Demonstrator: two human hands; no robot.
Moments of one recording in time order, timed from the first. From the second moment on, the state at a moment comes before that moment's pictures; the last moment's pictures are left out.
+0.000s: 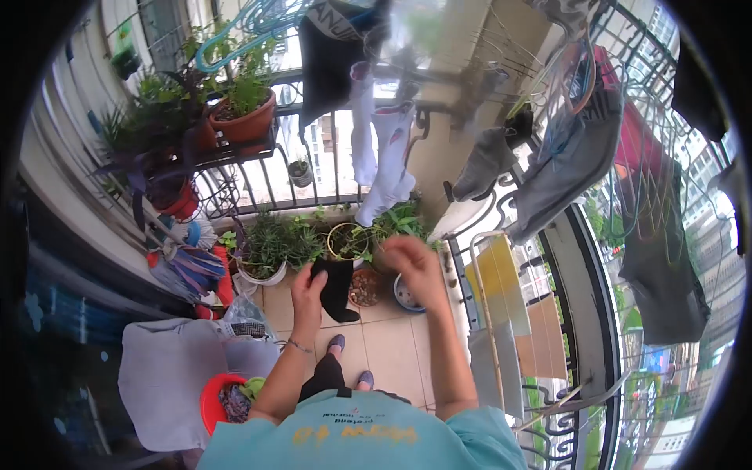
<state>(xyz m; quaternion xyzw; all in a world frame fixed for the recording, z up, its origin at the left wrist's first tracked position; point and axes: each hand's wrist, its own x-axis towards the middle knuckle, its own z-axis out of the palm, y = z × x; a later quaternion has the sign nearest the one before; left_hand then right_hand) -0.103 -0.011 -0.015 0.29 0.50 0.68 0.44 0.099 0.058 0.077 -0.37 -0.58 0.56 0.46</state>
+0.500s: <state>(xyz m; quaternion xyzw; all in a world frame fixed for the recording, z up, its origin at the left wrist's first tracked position) -0.121 0.213 0.056 0.40 0.41 0.67 0.47 0.106 0.208 0.144 -0.42 -0.58 0.40 0.57</state>
